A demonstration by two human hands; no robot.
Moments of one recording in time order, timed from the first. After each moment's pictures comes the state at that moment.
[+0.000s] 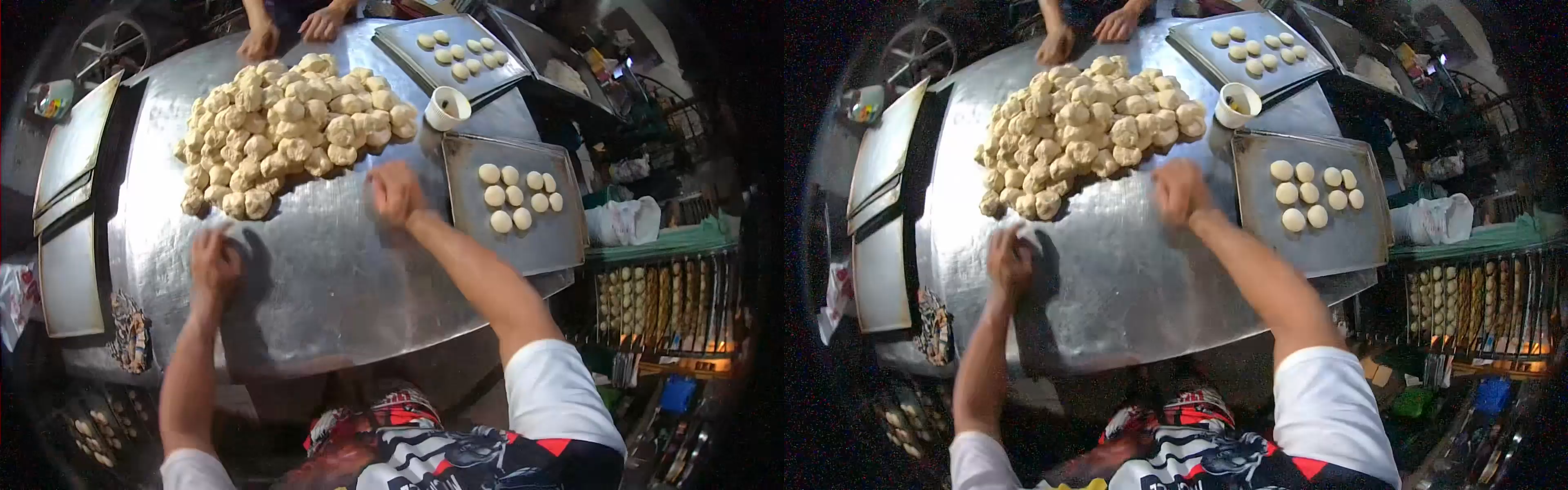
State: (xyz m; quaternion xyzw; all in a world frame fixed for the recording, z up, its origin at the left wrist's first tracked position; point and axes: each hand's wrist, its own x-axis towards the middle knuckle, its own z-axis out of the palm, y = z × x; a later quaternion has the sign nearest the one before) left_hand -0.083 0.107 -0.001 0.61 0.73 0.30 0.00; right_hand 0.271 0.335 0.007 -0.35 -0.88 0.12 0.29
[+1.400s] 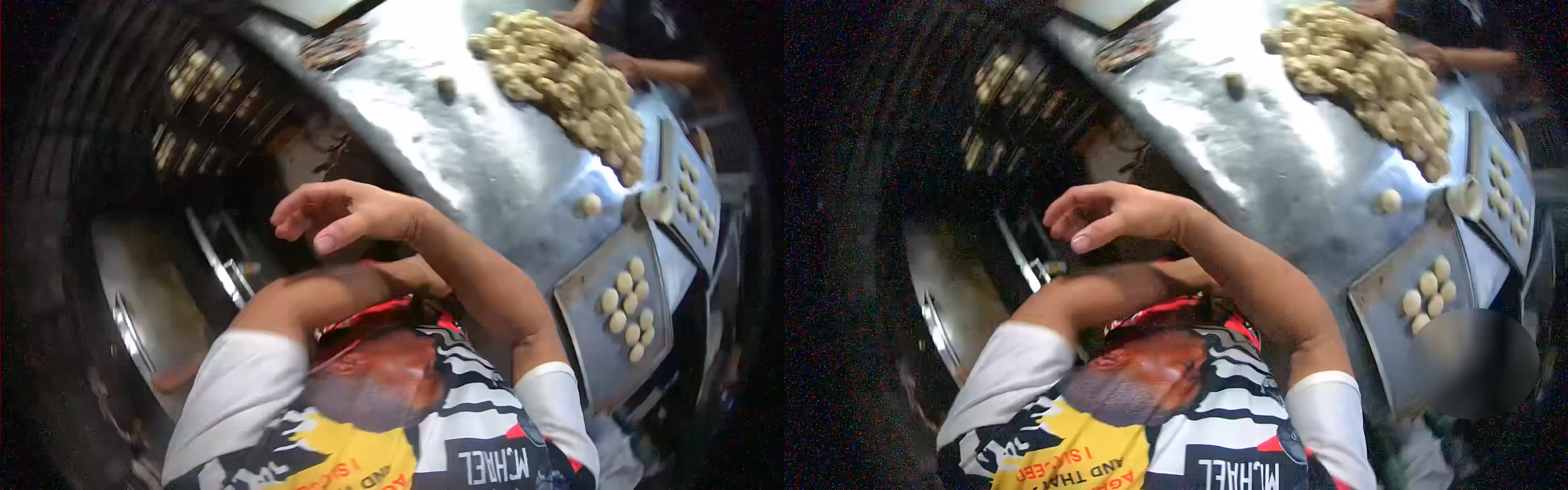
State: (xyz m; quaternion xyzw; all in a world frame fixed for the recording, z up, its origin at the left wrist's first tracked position) left_hand 0.254 -0.039 0.073 0.34 0.70 0.41 0.47; right_hand 0.171 0.001 0.159 0.29 -0.36 0.83 -0.31
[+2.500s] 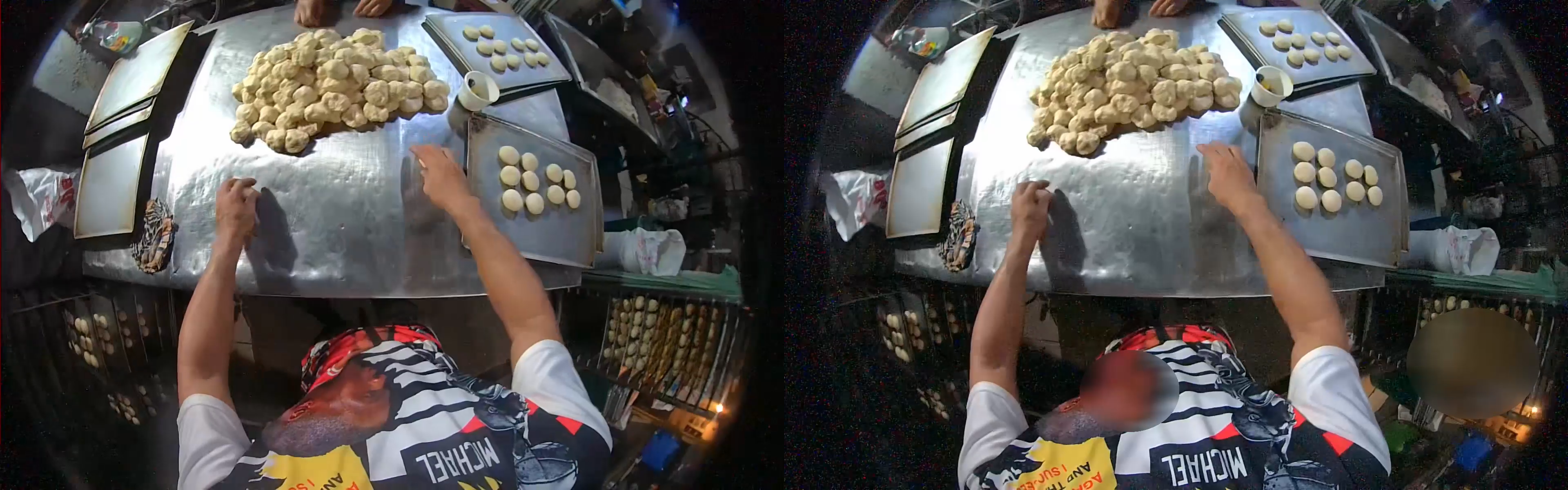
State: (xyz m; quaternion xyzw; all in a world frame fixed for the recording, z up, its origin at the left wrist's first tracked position) left_hand -0.067 0.049 0.020 0.48 0.84 0.25 0.10; right_hand 0.324 0.287 0.053 -0.37 -0.90 0.13 0.20
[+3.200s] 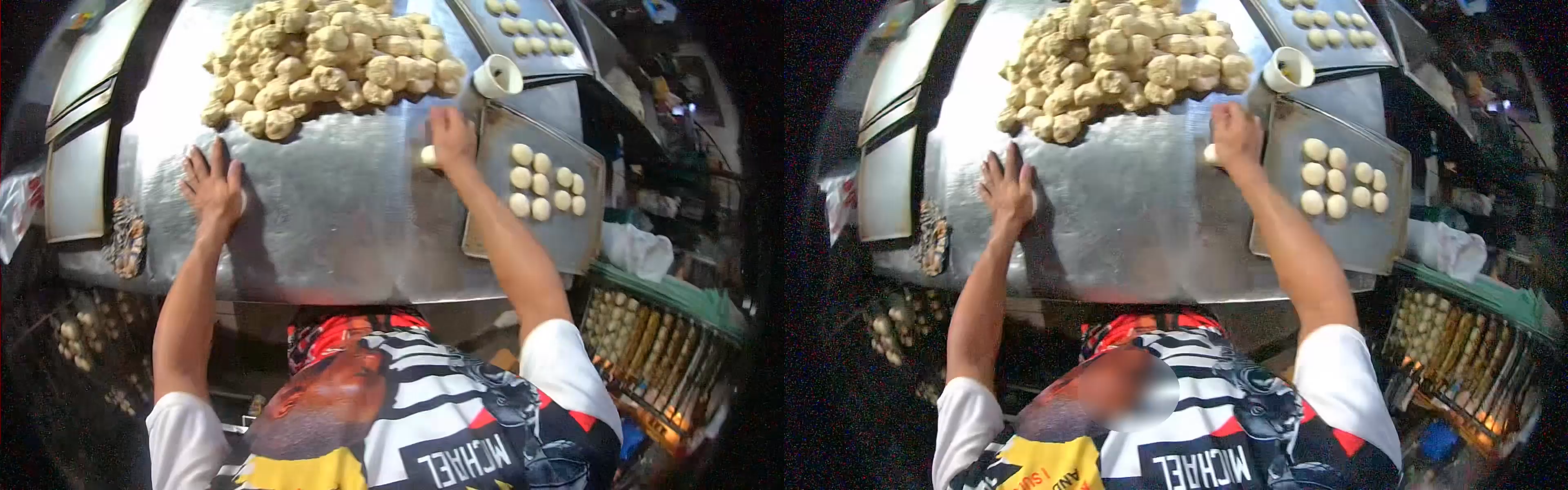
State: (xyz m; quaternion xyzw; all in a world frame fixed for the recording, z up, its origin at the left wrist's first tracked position) left_hand -0.078 0.089 -0.028 0.41 0.91 0.06 0.03; right_hand 0.302 0.360 0.001 -0.55 -0.77 0.22 0.24
